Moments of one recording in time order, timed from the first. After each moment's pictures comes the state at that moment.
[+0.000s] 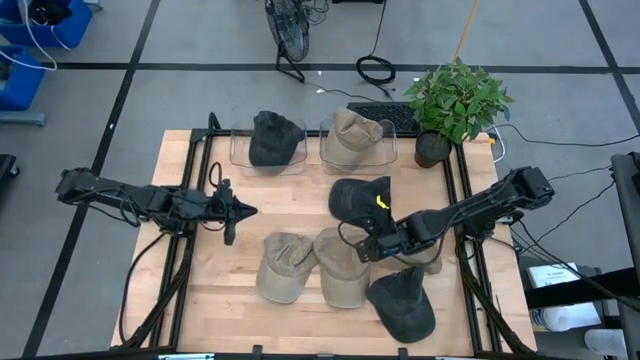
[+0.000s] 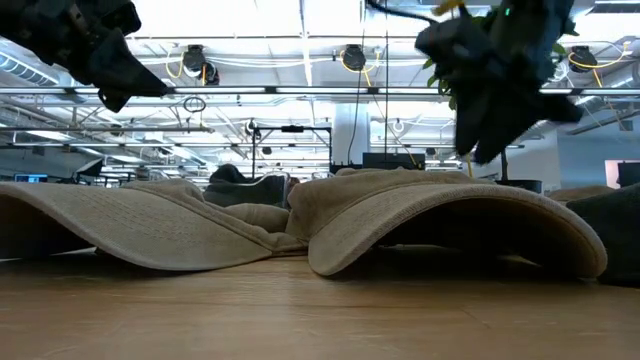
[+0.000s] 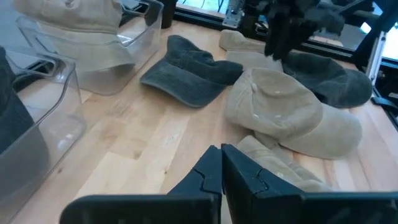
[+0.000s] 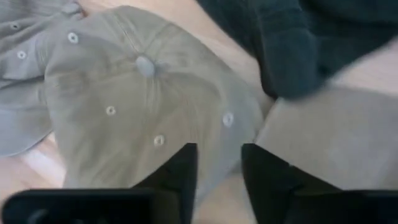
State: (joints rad) left arm -0.18 0.56 0.39 -0.24 -0.31 -0.32; right arm 0.32 1.52 1.00 -0.70 0.26 1.40
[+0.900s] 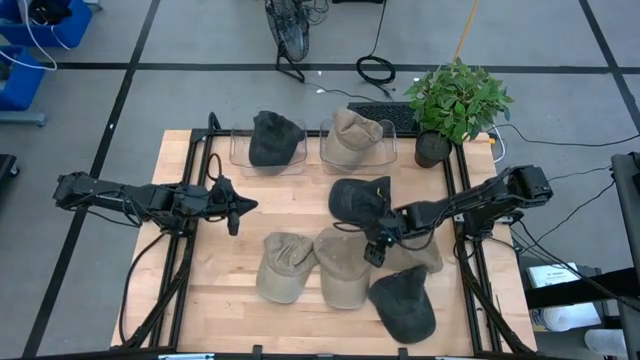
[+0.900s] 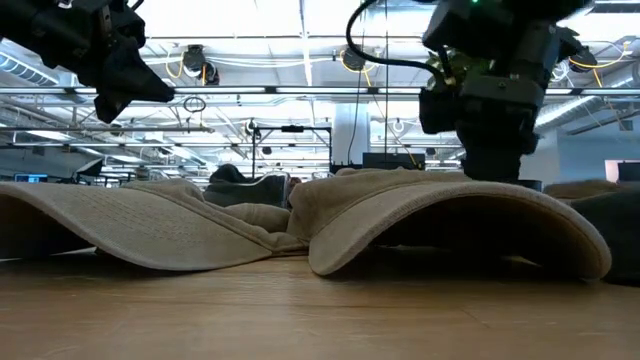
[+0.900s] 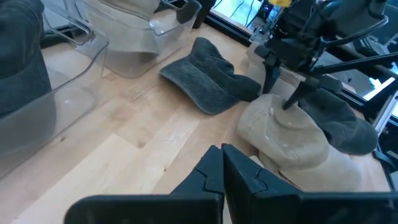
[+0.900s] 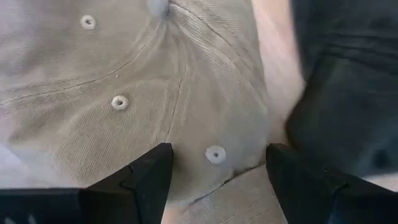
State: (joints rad) left arm -0.11 0.56 0.39 -0.23 -0.32 -0.55; right arm 0.16 1.52 0.77 -0.35 -0.02 0.67
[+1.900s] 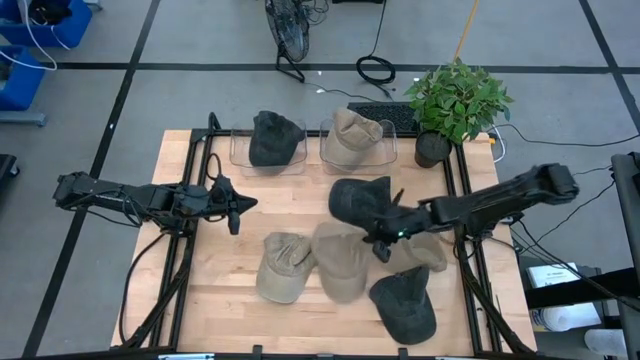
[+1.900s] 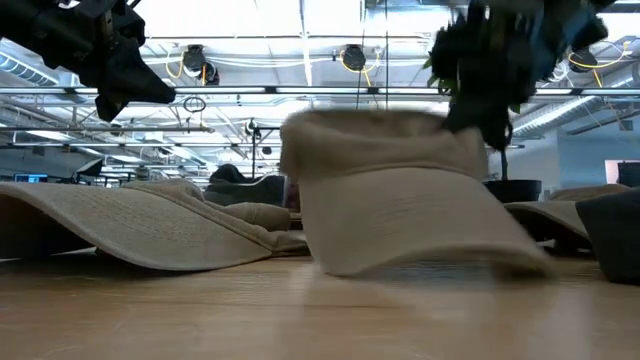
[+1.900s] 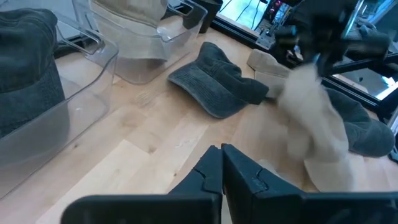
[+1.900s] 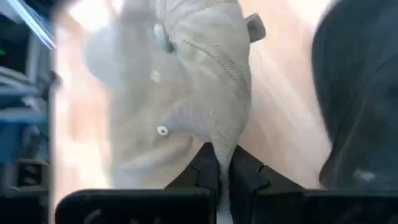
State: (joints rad) left arm -0.11 0.56 0.39 -0.24 -0.35 -0.52; right arm 0.17 1.22 0.66 -0.14 0.03 0.70
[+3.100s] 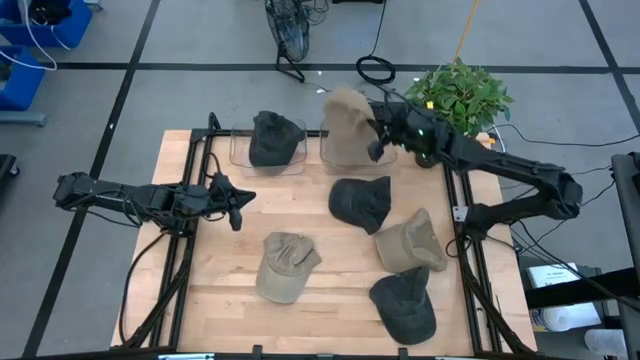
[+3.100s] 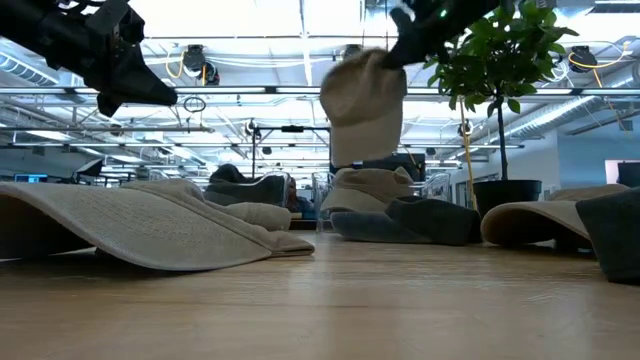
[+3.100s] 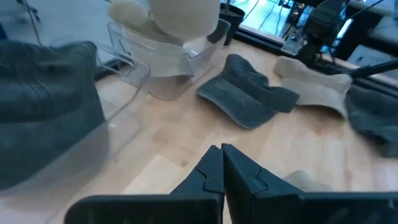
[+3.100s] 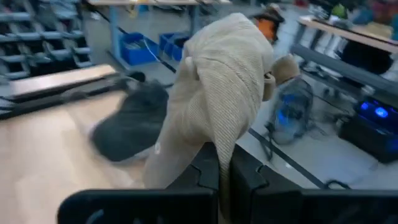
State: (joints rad) left arm -0.10 0.56 0.39 -0.24 -0.47 -0.41; right arm -0.45 1.23 1.08 -0.15 0.25 -0.03
